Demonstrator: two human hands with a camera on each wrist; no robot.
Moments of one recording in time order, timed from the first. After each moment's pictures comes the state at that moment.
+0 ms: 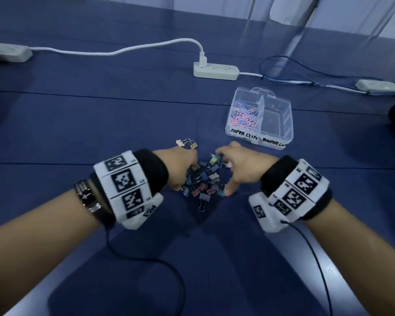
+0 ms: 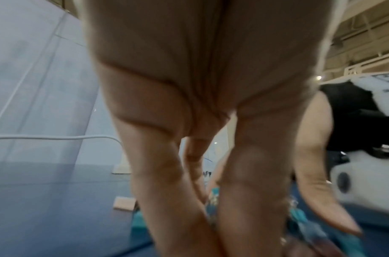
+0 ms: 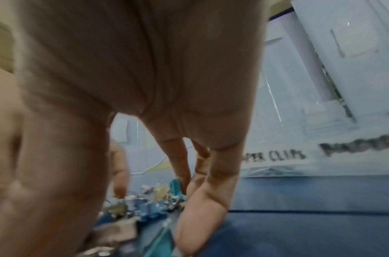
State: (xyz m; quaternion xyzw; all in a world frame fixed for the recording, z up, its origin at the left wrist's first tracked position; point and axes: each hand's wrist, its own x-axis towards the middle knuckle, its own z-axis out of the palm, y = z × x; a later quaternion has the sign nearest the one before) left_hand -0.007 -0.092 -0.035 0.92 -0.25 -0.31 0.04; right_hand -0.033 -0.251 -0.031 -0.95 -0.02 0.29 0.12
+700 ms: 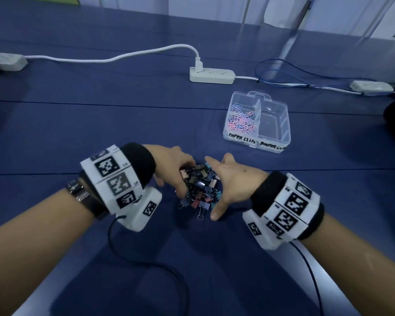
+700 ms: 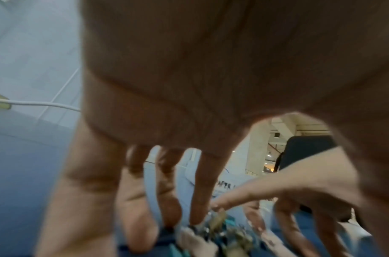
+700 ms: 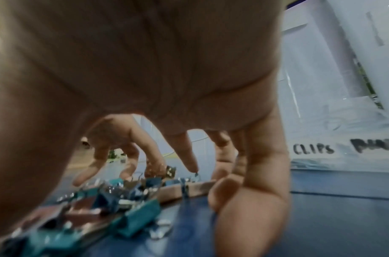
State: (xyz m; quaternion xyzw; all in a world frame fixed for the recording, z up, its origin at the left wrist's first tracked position) left_hand 0.010 -0.085 -0.023 0.88 -0.25 -0.39 0.07; right_hand -0.047 -0.234 -0.034 -0.94 -0.02 0.32 0.11
